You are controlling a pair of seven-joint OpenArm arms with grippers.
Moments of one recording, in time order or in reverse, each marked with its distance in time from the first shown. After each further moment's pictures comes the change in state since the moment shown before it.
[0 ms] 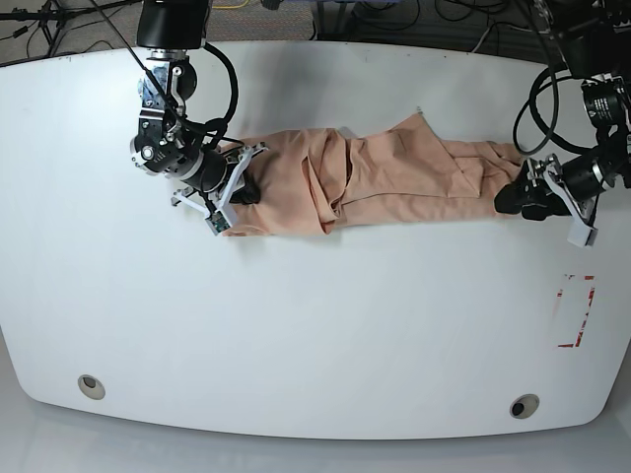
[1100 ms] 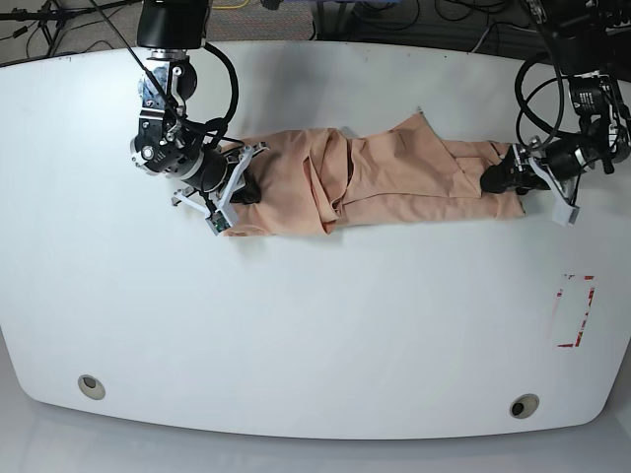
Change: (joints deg) left arm 0.2 2.6 3.3 -12.2 2.4 -0.7 -3.5; right arm 0.0 0.0 0.0 0.0 0.2 0.0 0.0
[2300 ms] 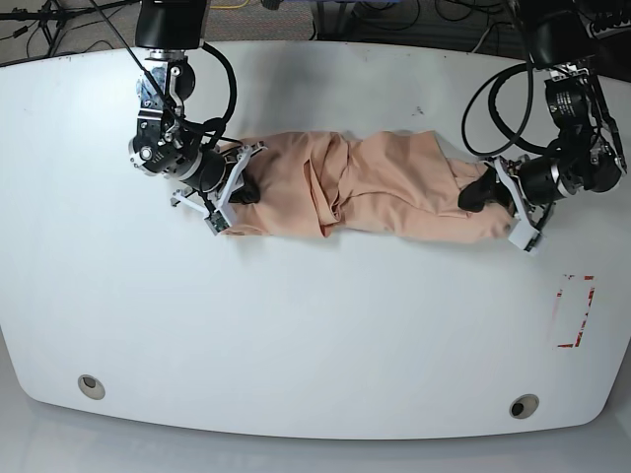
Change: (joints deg) left arm 0.3 6.7 2.8 30.4 3.6 0.6 11.6; right arm 0.0 0.6 0.0 0.0 0.2 0.0 0.0
